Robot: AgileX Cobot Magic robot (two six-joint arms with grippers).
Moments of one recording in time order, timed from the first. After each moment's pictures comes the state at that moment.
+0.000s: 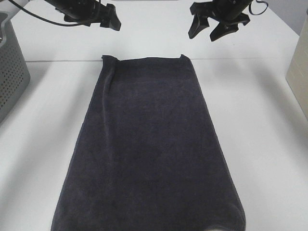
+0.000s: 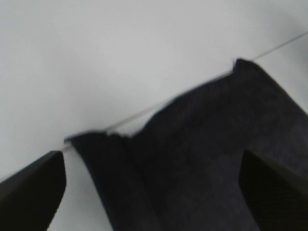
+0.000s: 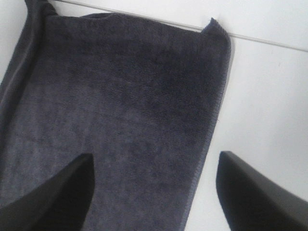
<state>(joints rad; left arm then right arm) -0.19 2.44 -2.33 -0.41 0.77 0.39 0.13 2.53 -2.57 0.36 1.20 -0.19</state>
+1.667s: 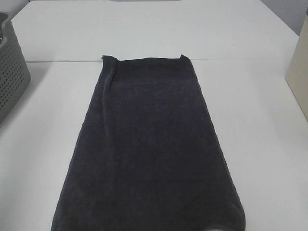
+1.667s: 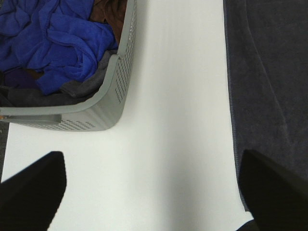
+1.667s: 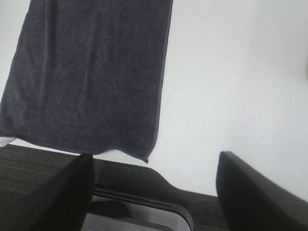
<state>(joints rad) 0.07 0.71 -1.03 -0.05 1.19 0.03 0.13 0.69 -0.88 0.17 1.22 0.04</state>
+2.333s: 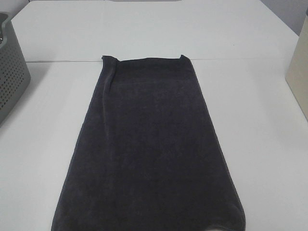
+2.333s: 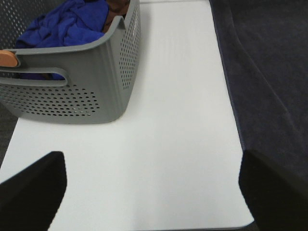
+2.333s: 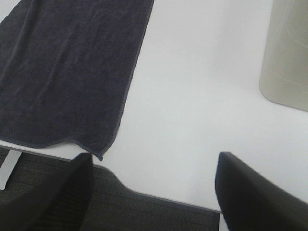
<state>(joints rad) 0.07 0.05 -0.65 -0.05 1.20 0.05 0.13 0.06 -0.57 0.07 1.22 -0.05</state>
